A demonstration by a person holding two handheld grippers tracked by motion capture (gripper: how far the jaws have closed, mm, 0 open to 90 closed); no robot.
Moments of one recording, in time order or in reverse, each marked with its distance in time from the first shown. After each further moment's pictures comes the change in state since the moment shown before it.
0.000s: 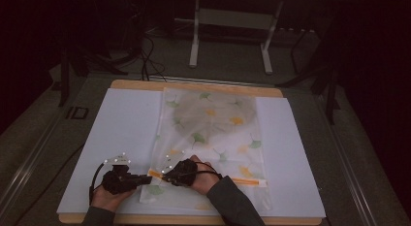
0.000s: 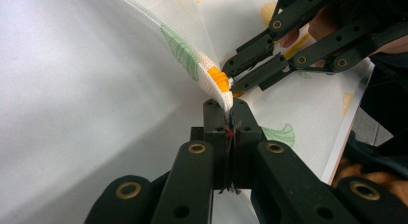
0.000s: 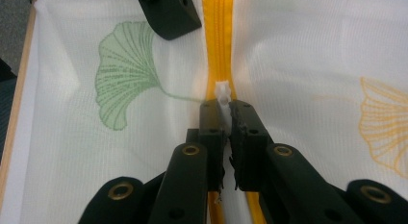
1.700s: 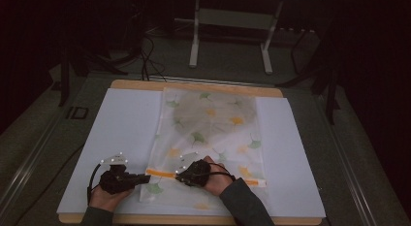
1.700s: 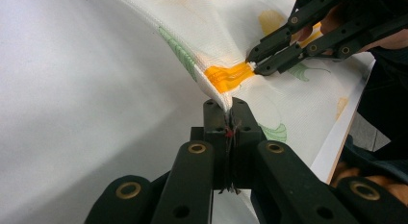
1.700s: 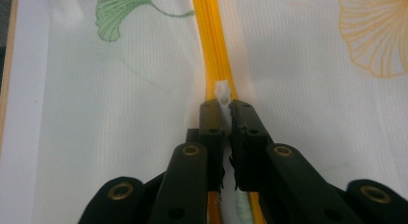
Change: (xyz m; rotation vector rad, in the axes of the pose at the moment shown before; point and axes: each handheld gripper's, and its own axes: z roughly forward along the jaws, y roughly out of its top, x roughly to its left) left arm 0.002 -0.001 -0.005 -0.024 -0.002 -0.006; right arm -0.004 -0.029 -0.024 0.037 -0.034 0.031
